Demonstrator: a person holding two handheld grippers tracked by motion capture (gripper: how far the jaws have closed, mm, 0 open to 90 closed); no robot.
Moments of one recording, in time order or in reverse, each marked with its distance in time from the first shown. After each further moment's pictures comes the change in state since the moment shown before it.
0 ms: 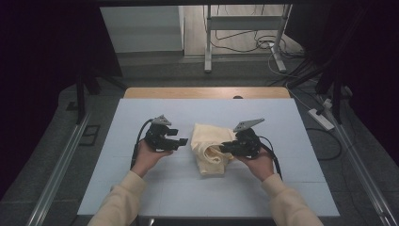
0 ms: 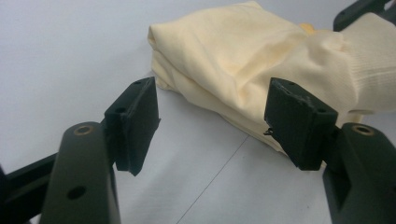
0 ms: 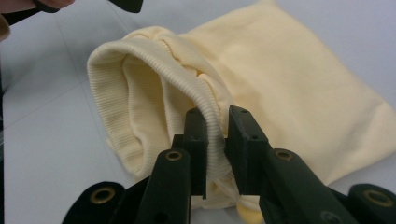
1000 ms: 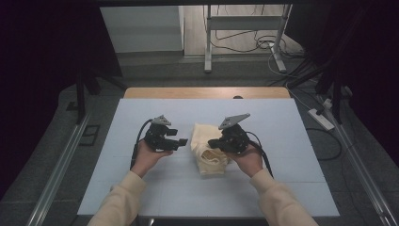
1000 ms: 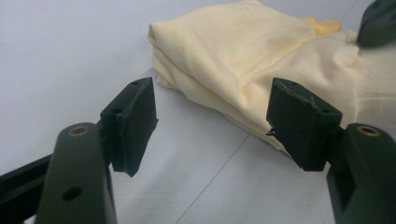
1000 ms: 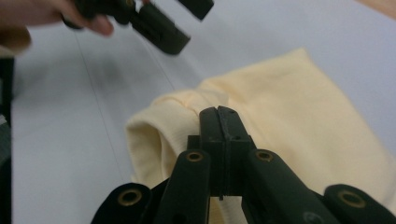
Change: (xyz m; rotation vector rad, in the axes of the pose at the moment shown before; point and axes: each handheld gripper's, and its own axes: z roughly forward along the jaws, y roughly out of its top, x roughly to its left) left arm 0.001 -0.001 -0.001 0.003 0.000 -0.005; right arm 0.031 0.036 0.014 0.020 -0.013 -0.126
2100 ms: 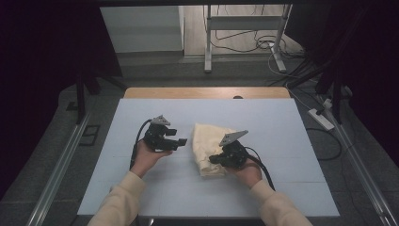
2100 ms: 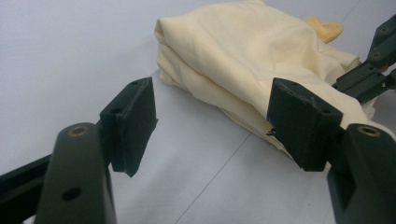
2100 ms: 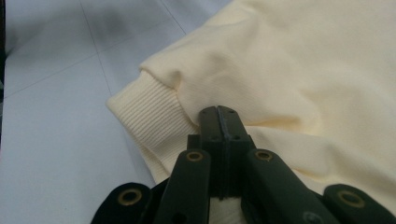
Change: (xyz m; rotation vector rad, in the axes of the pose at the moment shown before) left arm 0.001 -0.001 -0.002 -0.004 0.006 -0.004; right arm 0.004 -0.048 0.024 0.027 0.060 0.028
